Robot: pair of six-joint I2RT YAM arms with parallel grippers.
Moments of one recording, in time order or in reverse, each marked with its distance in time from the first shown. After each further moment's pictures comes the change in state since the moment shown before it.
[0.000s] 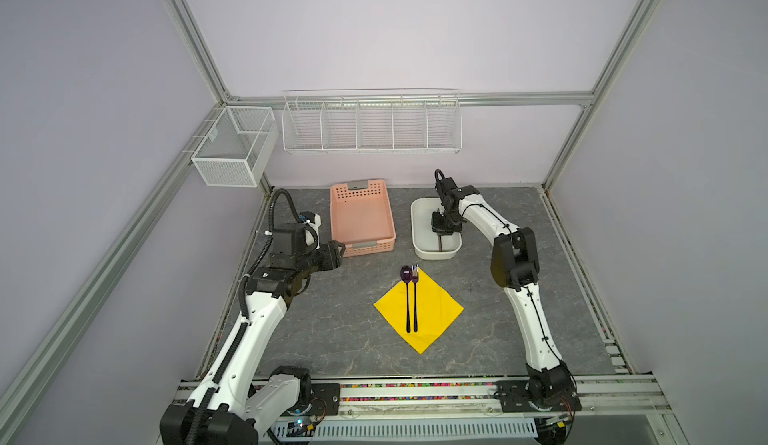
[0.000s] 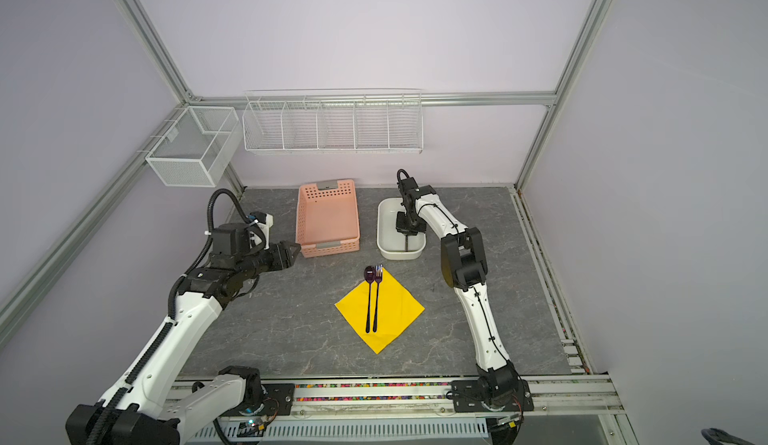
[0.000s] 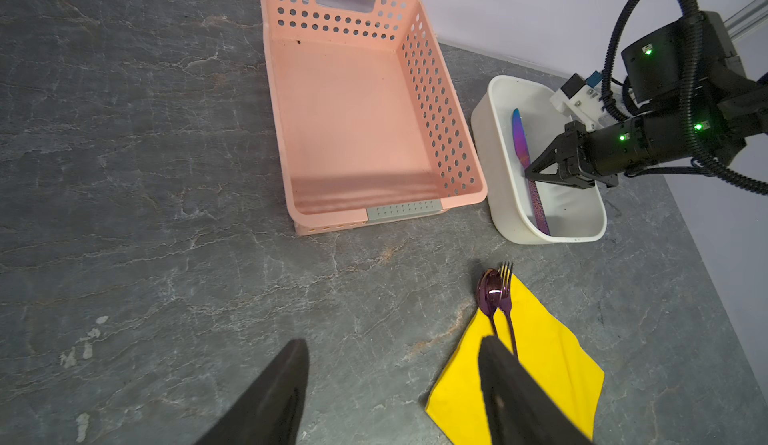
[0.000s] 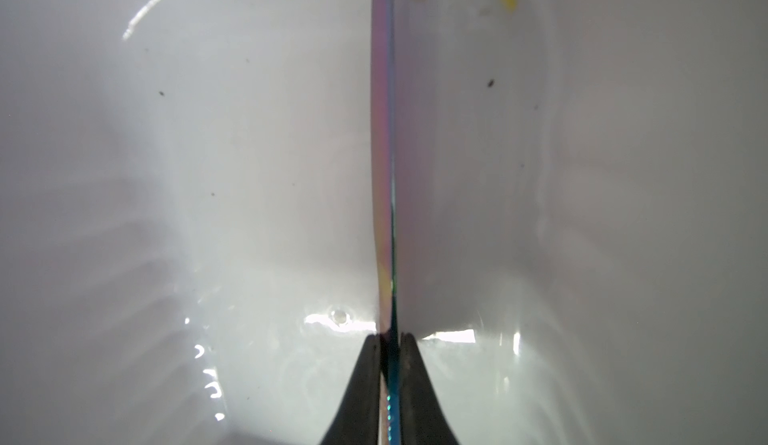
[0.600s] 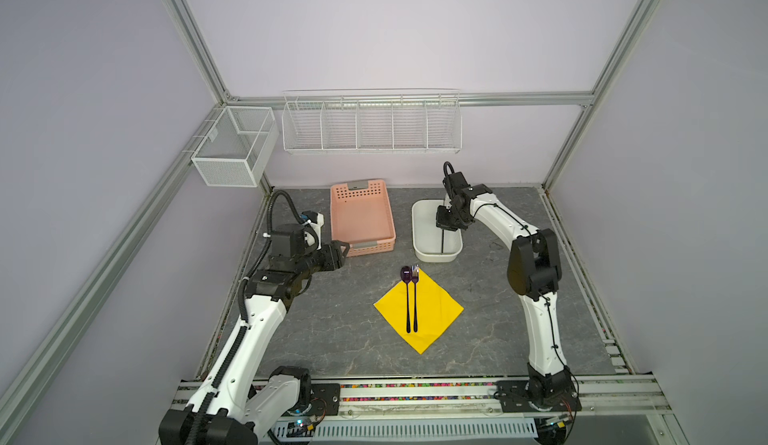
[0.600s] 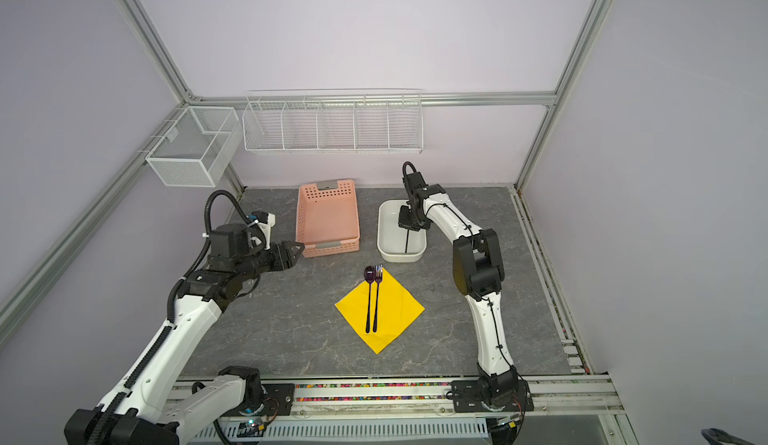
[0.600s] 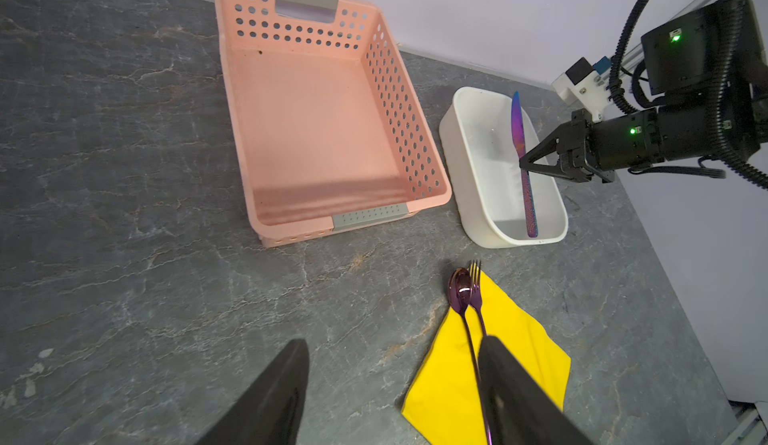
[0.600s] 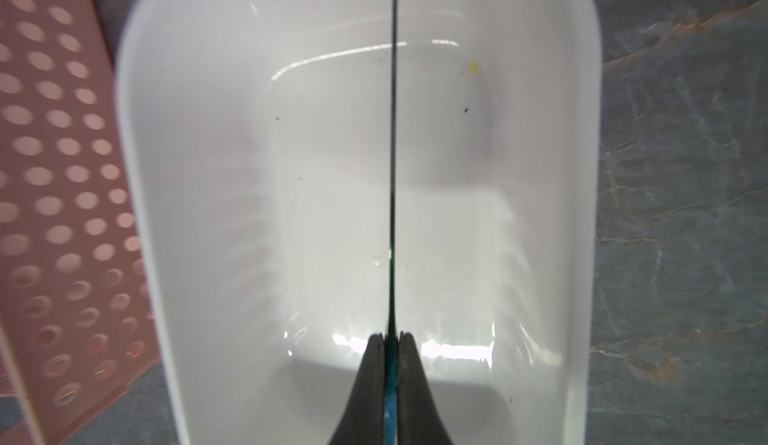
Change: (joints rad) left arm 0.000 -0.026 -0.020 0.056 0.100 -0.005; right arm 0.000 -0.280 -0.279 0.163 -0.005 0.046
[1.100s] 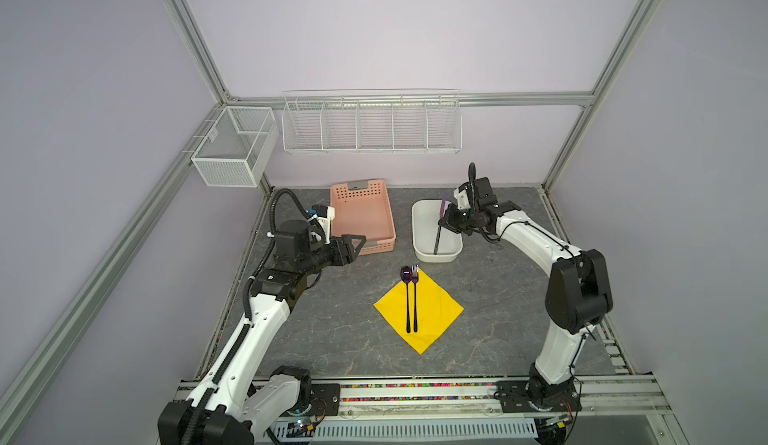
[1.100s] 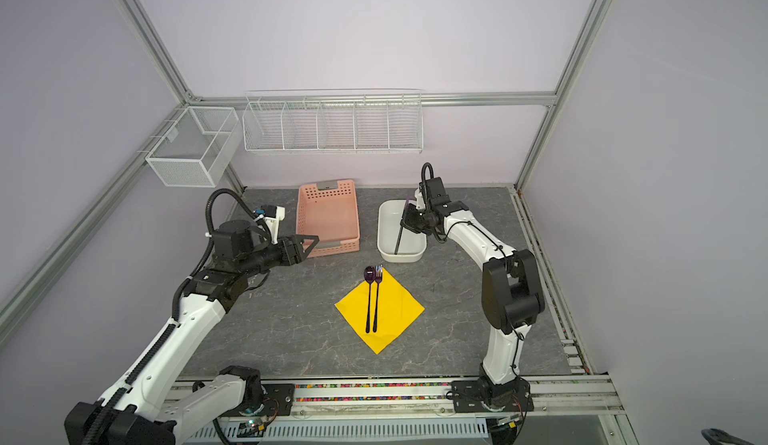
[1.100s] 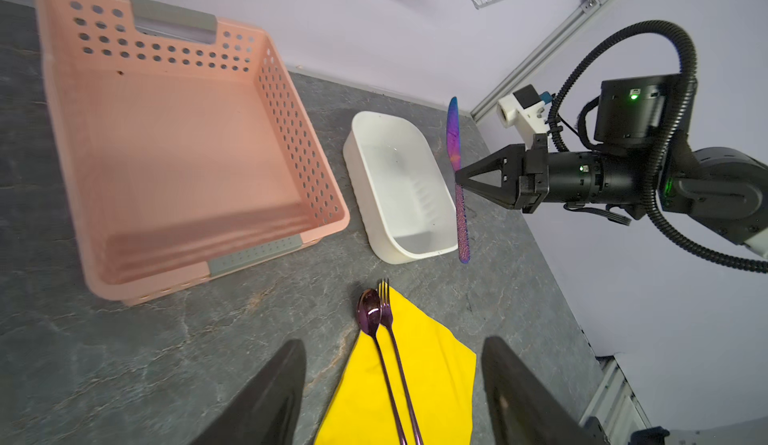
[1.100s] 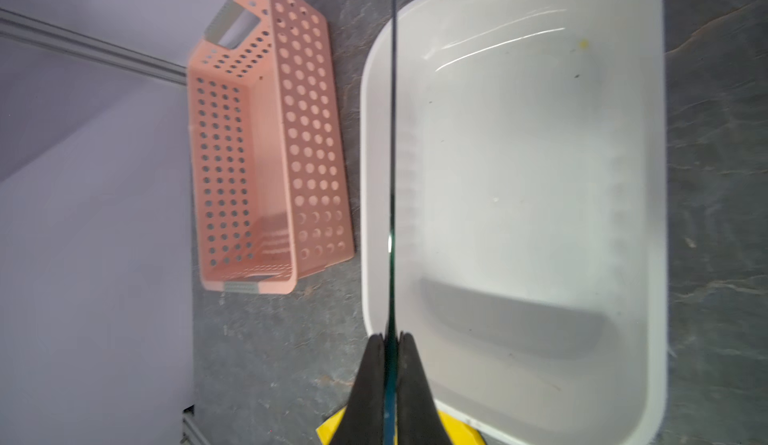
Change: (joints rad) left arm -0.087 0.042 0.001 0.174 0.176 -0.128; right arm -0.018 -0.417 -0.534 0.441 -0.311 0.166
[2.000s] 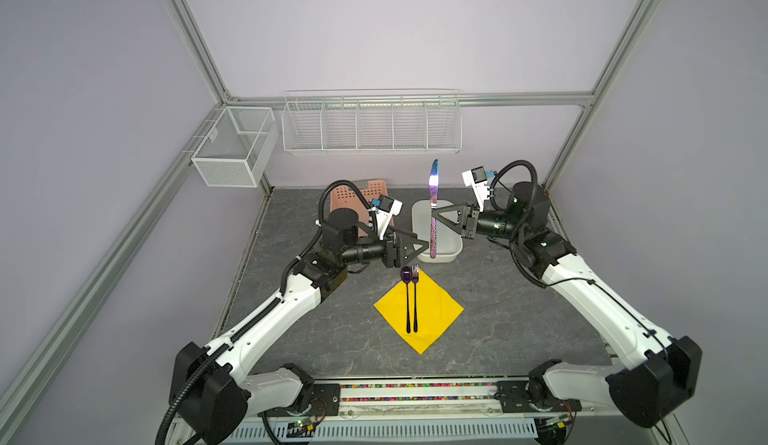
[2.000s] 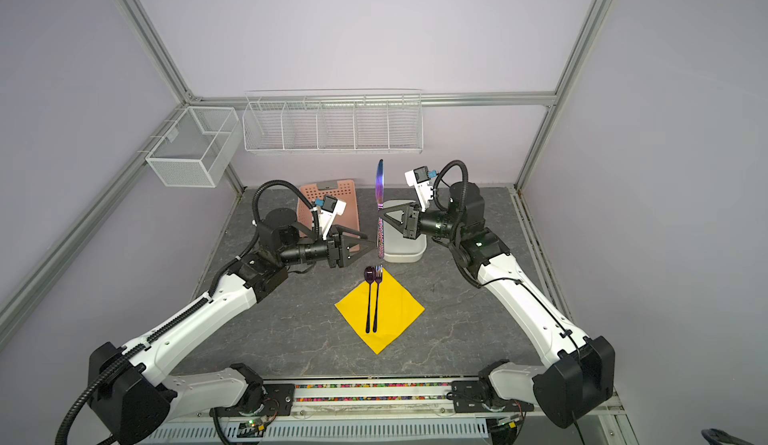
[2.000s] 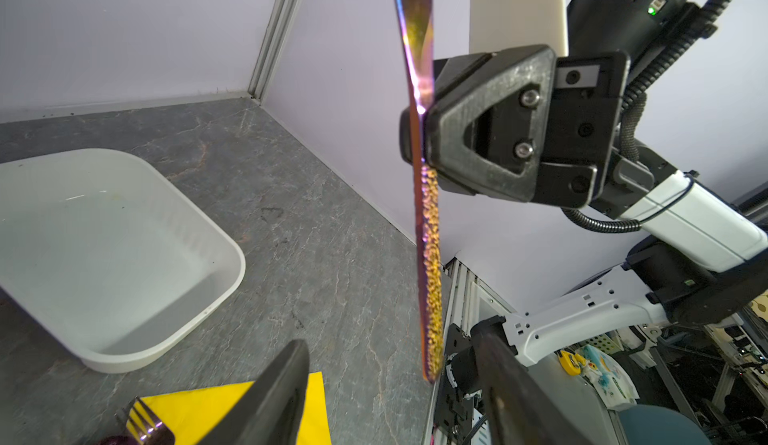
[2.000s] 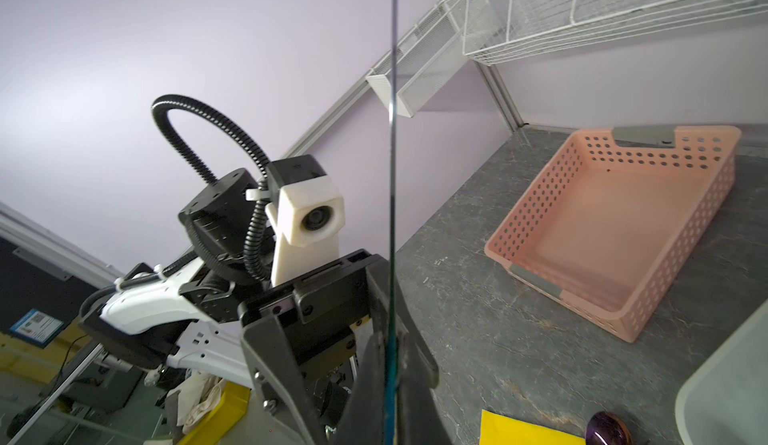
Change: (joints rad) left arm -0.365 0.180 0.140 0.325 0.227 -0.027; right arm 0.095 -0.541 -0.259 0.455 -0.454 -0.086
